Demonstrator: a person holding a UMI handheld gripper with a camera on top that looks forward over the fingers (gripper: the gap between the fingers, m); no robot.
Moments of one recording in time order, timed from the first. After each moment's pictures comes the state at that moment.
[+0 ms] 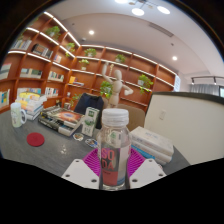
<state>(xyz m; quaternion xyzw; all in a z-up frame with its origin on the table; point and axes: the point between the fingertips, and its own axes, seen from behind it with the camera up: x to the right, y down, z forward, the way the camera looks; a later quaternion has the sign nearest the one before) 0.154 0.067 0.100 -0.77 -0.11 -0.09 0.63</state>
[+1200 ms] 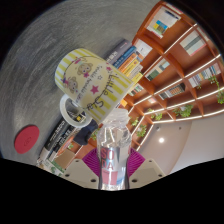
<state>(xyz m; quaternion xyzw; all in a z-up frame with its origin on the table) -0.233 0.132 0.165 -0.21 -0.65 -0.61 0.39</state>
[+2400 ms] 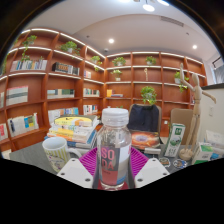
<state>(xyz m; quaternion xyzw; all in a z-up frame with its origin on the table) -0.157 0.119 0.097 -0.74 -0.18 0.14 0.63</state>
